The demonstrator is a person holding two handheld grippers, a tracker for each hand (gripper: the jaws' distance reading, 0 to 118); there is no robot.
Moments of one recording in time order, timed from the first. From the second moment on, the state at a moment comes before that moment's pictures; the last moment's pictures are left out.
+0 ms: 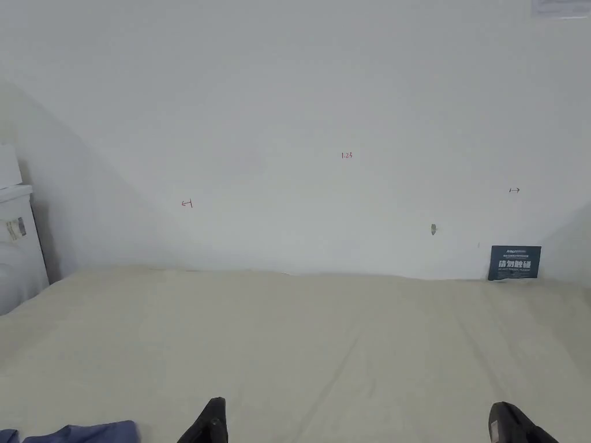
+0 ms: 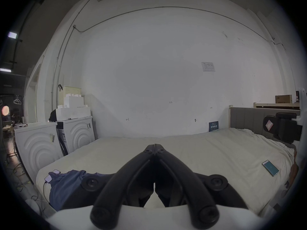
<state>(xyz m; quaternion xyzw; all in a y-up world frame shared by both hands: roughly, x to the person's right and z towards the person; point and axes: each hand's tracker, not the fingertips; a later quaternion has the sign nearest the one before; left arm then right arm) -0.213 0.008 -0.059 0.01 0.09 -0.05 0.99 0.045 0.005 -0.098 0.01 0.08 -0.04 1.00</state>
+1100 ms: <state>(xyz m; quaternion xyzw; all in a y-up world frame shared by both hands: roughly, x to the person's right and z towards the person) -0.341 0.010 0.056 -0.04 0.39 -0.04 0.92 -0.169 0.001 -0.099 -0.03 0.44 -0.02 0.90</state>
